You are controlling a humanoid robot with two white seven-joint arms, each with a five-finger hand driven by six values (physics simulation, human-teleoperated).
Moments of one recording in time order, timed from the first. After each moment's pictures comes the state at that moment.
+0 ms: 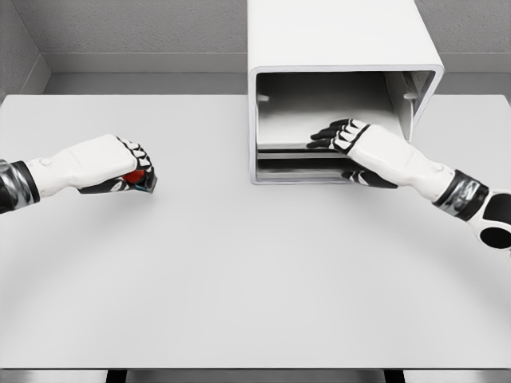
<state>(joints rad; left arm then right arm) -0.35 0.67 -0.21 -1.61 -0.54 -0.61 -0.61 -0.53 -0.79 0.76 -1.43 0.48 -0.61 -0.18</state>
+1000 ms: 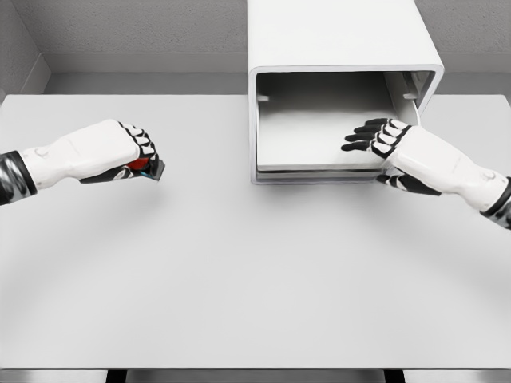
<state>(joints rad) -0.36 0.66 -0.17 -1.69 -0.52 -0.61 -0.61 -0.41 -0.97 0.63 -1.59 0.43 -0.61 -0.18</state>
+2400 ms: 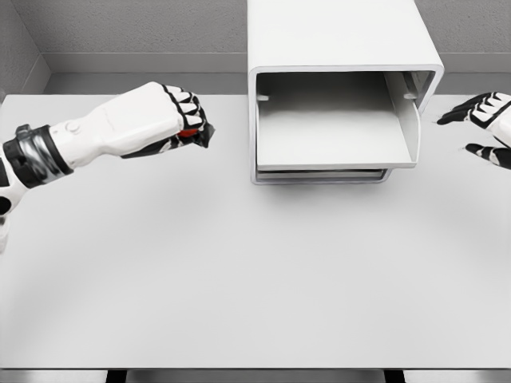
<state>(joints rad) -0.45 0.49 -0.17 -1.80 -0.49 -0.61 -0.61 -0.24 -1.15 0.38 -1.52 0.33 -0.61 -0.18</state>
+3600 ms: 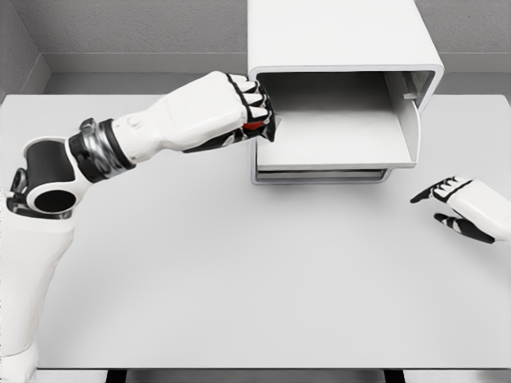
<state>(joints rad) -0.51 0.26 -0.23 -1.80 -0.53 -0.61 -0.61 -0.06 -0.98 0.40 -1.43 0.44 -0.61 -0.18</state>
